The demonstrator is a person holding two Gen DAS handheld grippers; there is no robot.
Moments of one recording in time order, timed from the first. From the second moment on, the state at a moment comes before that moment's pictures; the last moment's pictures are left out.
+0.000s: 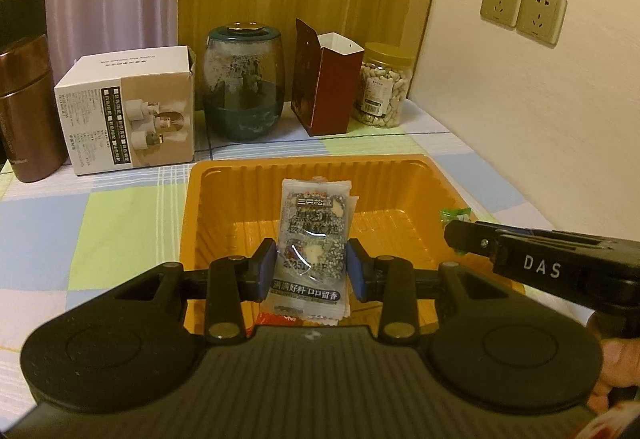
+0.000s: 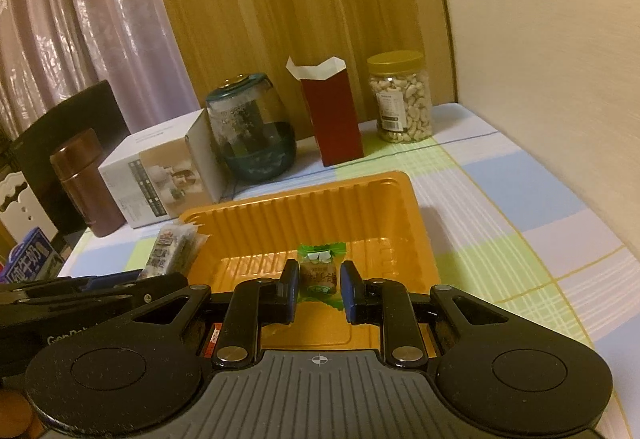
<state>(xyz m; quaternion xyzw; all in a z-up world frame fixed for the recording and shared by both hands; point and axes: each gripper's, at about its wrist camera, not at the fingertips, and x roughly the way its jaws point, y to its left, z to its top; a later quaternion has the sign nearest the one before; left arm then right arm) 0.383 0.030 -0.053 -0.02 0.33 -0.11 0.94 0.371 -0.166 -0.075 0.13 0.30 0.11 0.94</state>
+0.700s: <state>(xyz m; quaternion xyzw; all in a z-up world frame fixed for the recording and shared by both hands) 0.381 0.045 -0.053 -0.02 0.33 -0.08 0.94 0.374 -0.171 -0.076 0.16 0.30 0.12 0.93</state>
